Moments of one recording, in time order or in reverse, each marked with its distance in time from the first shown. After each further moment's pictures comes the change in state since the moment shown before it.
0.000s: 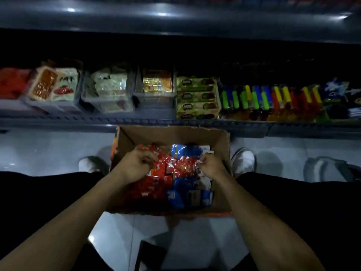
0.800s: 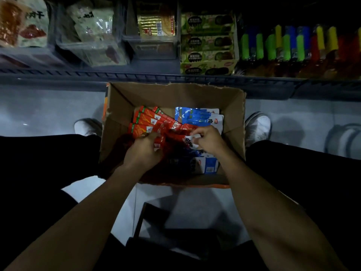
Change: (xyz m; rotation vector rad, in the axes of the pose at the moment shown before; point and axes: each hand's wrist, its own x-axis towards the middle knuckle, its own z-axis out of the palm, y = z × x) left_hand -0.001 -0.034 0.079 0.208 0.043 -0.159; right_hand 0.018 0.018 0.050 0.278 -0.138 -0.057
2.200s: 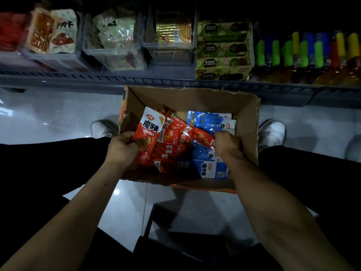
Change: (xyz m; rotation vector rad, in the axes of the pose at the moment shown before) left_hand -0.025 -0.022 -0.050 -0.631 0.272 -0.369; right_hand 0.028 0.021 0.006 -0.869 0.086 0.075
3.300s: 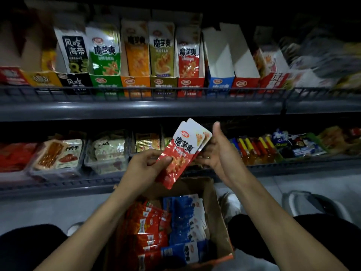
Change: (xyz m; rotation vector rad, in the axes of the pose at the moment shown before) left_hand -0.060 0.185 -0.036 -0.222 -0.357 0.733; right_hand -0.194 -0.042 -0.306 1.615 0.312 -0.284
